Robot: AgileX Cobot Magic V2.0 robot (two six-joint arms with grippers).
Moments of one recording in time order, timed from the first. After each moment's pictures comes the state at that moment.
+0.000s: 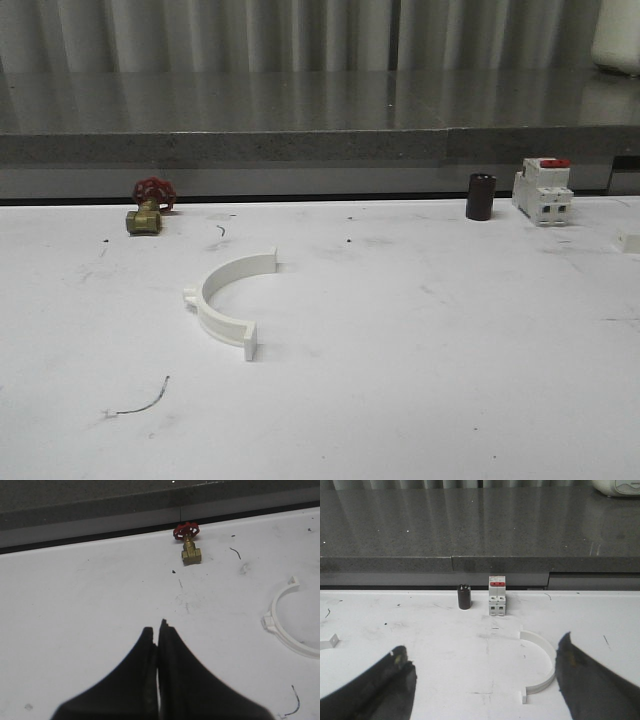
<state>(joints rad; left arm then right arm) -0.24 0.79 -0.74 0.25 0.62 -0.20 0.03 0.32 -0.43 0.03 0.38 0.04</state>
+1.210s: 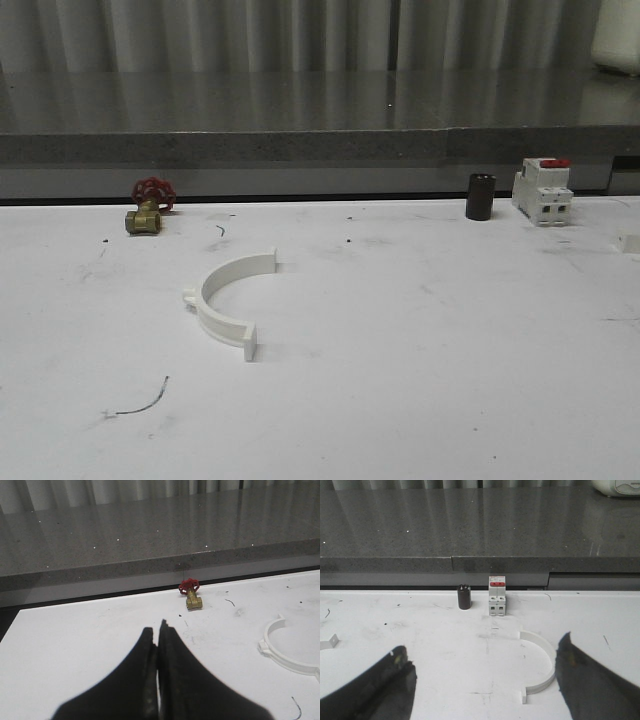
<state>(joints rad) -0.23 0.08 -0.42 0.26 0.61 -0.15 0.03 0.32 -0.43 0.03 0.38 0.04</state>
